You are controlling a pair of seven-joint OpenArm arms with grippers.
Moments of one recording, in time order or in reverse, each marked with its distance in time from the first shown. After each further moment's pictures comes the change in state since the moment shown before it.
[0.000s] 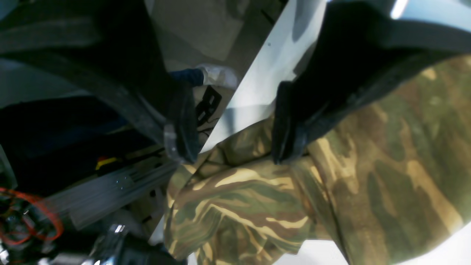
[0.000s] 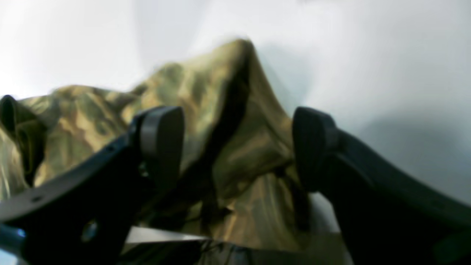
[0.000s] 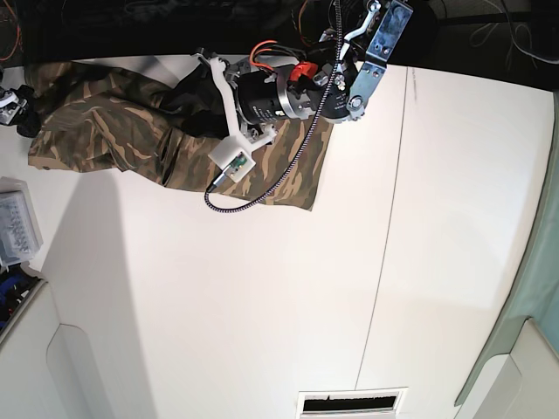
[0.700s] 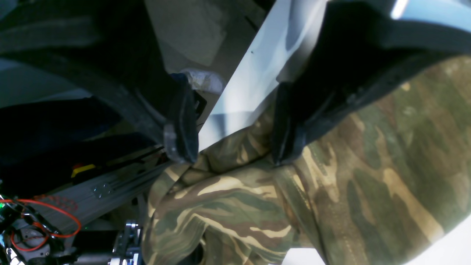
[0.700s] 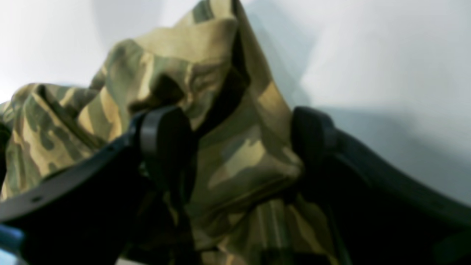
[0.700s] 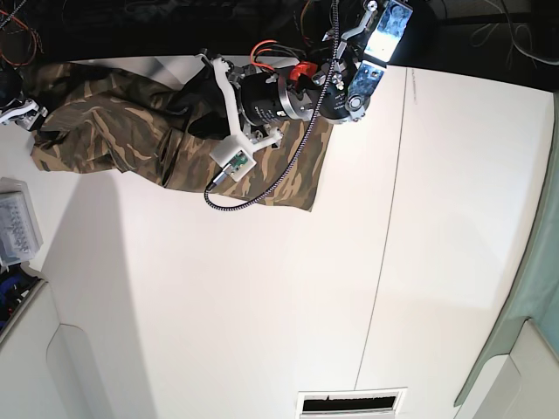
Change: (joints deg) left arm 0.0 0.0 0.0 0.0 4.7 0.0 -0.6; right arm 5.4 1.1 -10.9 -13.1 -4.9 -0.3 8.0
